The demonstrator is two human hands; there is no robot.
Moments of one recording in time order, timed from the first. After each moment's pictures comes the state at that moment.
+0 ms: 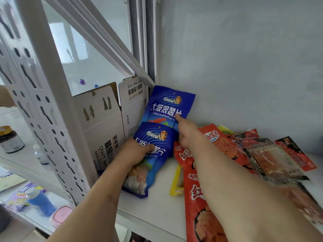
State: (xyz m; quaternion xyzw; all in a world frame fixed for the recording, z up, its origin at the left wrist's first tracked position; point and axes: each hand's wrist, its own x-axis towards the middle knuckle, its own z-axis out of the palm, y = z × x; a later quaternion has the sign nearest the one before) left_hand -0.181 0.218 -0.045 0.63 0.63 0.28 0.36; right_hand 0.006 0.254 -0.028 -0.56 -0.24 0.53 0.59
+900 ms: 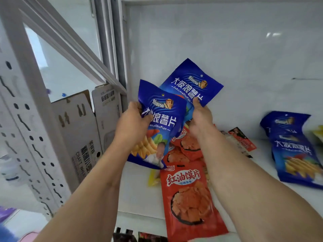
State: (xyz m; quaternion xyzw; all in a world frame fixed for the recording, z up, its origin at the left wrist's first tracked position) left_hand -0.128 0.158 0.048 0.72 0.45 0.44 0.29; right_hand 0.079 0.154 0.034 -0.43 -0.22 0.34 0.81
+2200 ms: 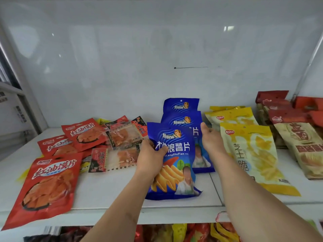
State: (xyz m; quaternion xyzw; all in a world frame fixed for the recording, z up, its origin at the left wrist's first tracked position) left_hand 0.191 -0.091 -0.051 0.65 0.44 0.34 0.52; right_hand 0.393 -0.151 -0.049 -0.78 -0.27 0.11 0.56
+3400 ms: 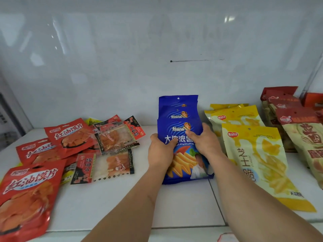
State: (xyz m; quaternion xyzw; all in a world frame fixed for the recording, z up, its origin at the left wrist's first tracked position) left_hand 0.274 -0.062 -0.067 0.66 0.45 0.35 0.49; right_hand 0.420 -0.117 -0.067 -0.82 -0.31 0.08 0.47
